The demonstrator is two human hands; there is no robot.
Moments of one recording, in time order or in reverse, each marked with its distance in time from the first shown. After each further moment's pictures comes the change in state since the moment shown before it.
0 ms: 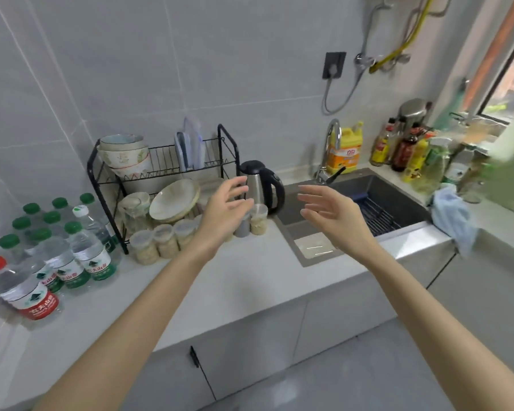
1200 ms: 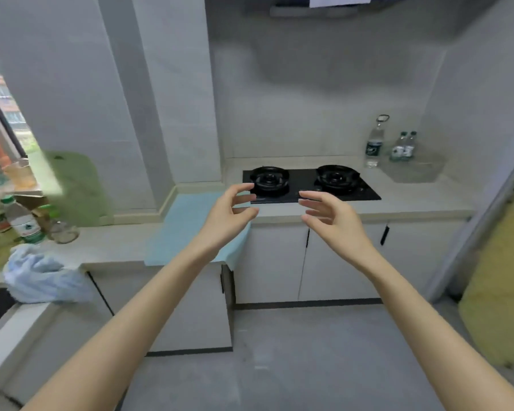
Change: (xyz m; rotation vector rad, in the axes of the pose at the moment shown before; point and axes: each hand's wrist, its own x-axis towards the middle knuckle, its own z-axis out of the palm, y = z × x) left_hand -0.256 0.254 0.705 -0.185 -1.263 0.403; right_hand -0.494 0.107 -0.547 -0.352 1.123 0.535
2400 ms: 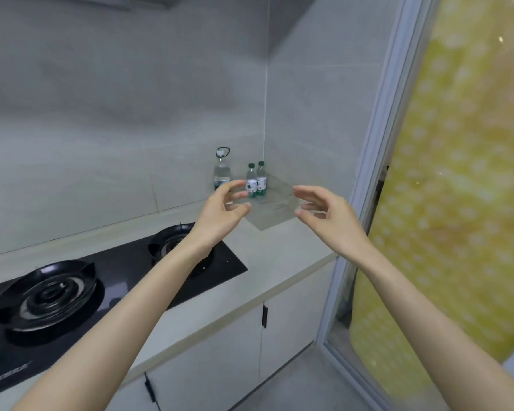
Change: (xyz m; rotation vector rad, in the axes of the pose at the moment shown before) left_hand 0.514 0.055 0.448 -0.163 -0.470 0.241; right_hand 0.331 0.270 -0.380 -0.339 0.476 0.128
